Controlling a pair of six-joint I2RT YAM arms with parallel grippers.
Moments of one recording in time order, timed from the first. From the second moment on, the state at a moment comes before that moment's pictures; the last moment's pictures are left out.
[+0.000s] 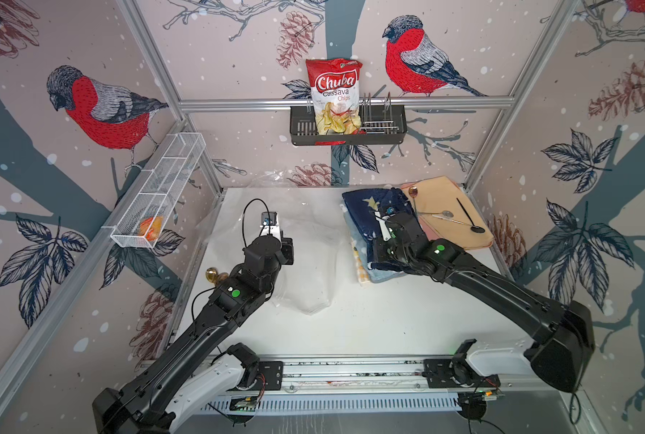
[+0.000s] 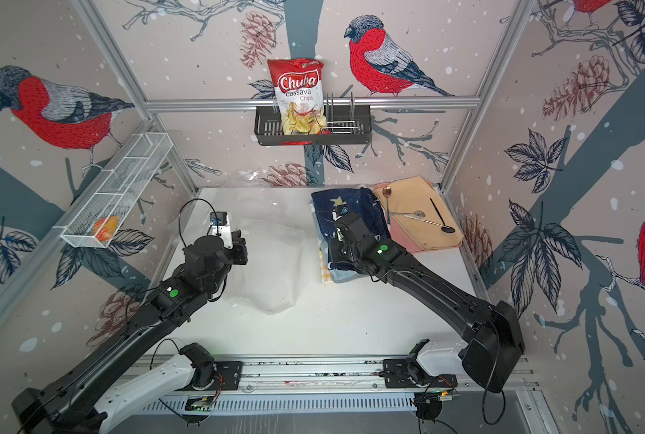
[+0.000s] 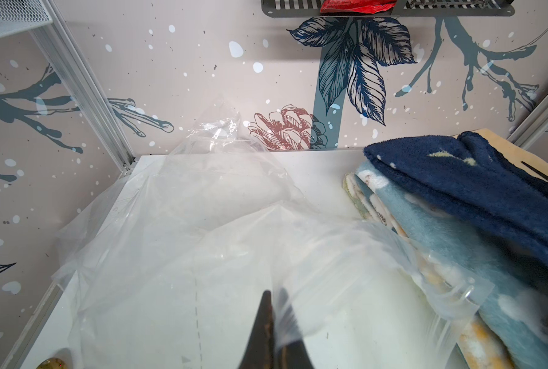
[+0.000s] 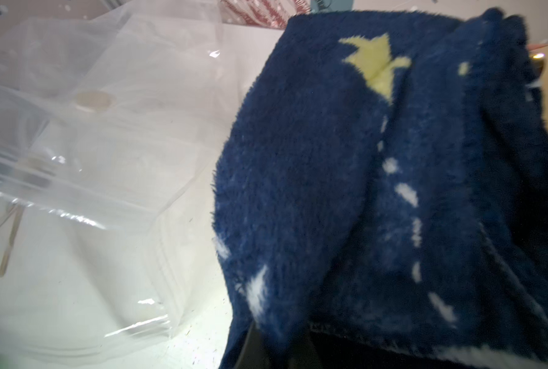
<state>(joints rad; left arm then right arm) -0.59 0.87 0.83 -0.32 -0.47 -0.20 0.78 1.35 1.14 -0.53 0.10 0.31</state>
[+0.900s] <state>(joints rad) -0.59 0.88 0.83 -0.32 -0.42 -0.20 0.19 1.14 0.87 -0.40 -0.28 0.56</state>
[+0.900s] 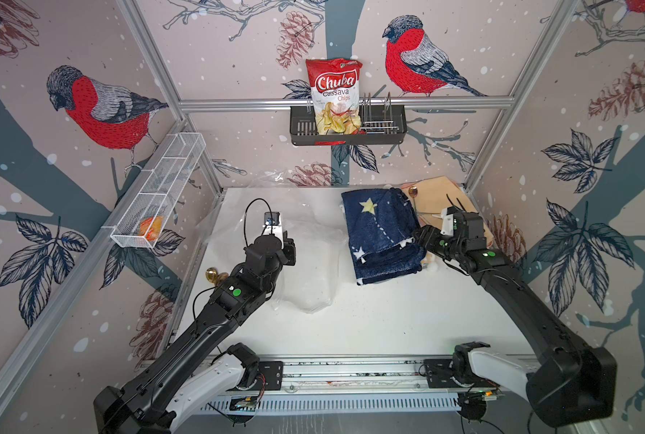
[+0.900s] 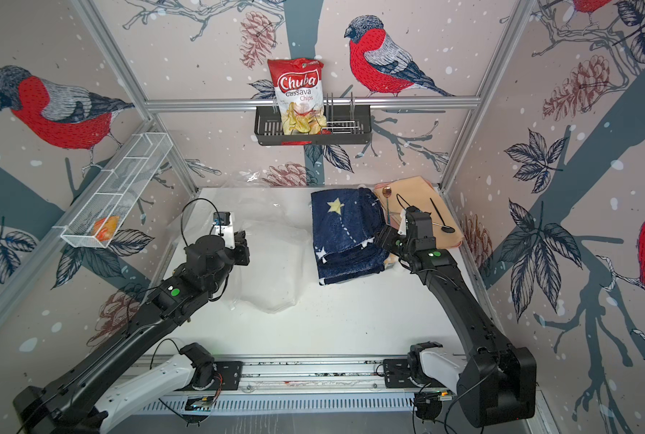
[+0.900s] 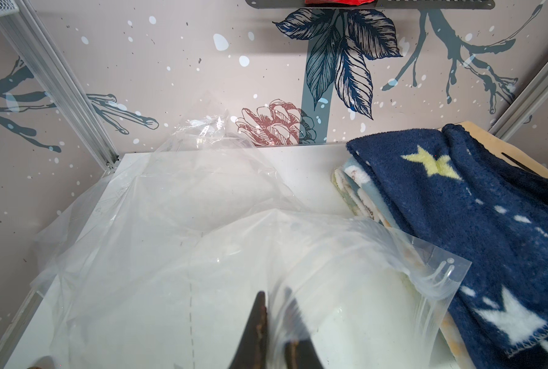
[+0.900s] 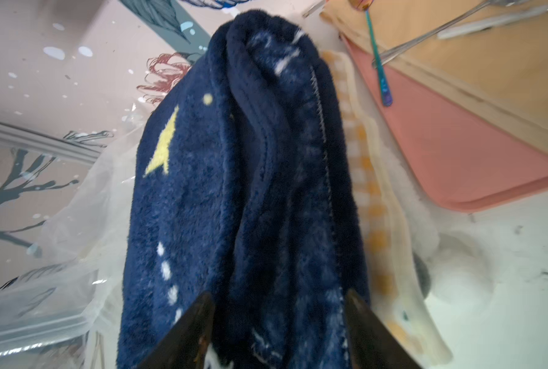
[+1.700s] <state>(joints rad) -0.59 0.89 0.83 -0.32 -0.41 -0.20 0.21 1.18 0.88 -0.31 -0.38 0.60</state>
